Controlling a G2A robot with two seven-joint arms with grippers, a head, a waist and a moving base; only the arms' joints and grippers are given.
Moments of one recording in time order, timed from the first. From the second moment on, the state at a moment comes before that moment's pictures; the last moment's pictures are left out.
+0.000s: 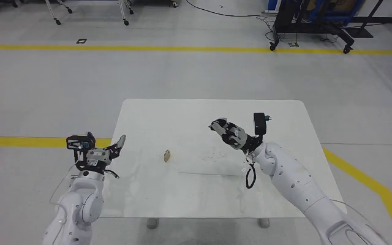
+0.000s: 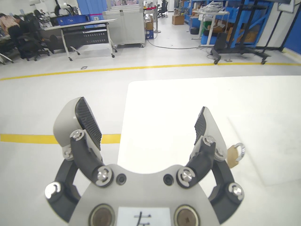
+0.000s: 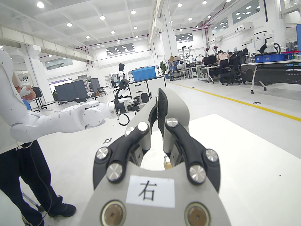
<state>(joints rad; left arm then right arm) 1.67 -1.16 -1.60 -1.81 1.11 -0.10 -0.04 -1.02 -1.15 0.87 -1.13 -0.88 -1.01 -0.61</state>
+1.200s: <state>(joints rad) 1.27 -1.17 -1.33 -1.52 -0.41 -0.43 -1.04 -0.99 -1.17 0.75 -1.08 -0.39 -1.01 -0.17</state>
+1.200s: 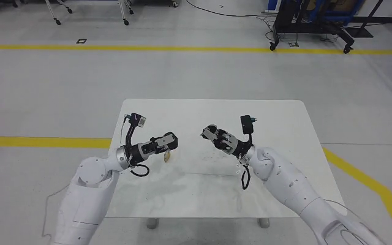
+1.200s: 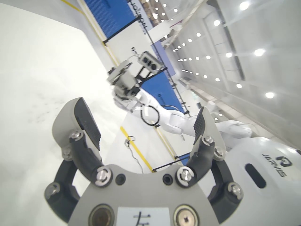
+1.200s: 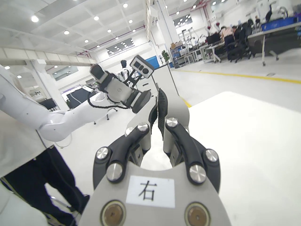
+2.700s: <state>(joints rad) 1.05 -1.19 -1.11 -1.33 -0.27 -0.40 -1.01 -0.92 -1.19 0.74 -1.02 0.41 -0.96 0.61</state>
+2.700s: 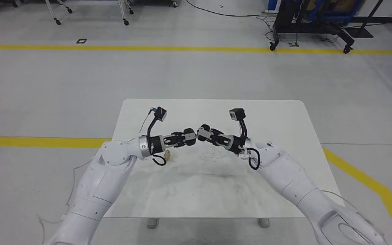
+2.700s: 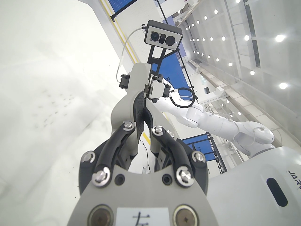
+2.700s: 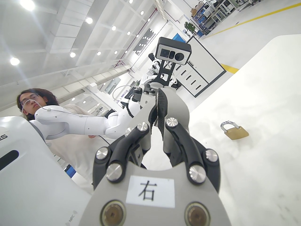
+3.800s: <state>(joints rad) 1.05 -1.18 -1.09 -1.37 -0.12 -0.40 -0.92 -0.91 -1.23 0.78 -0.98 0.37 -0.95 0.61</state>
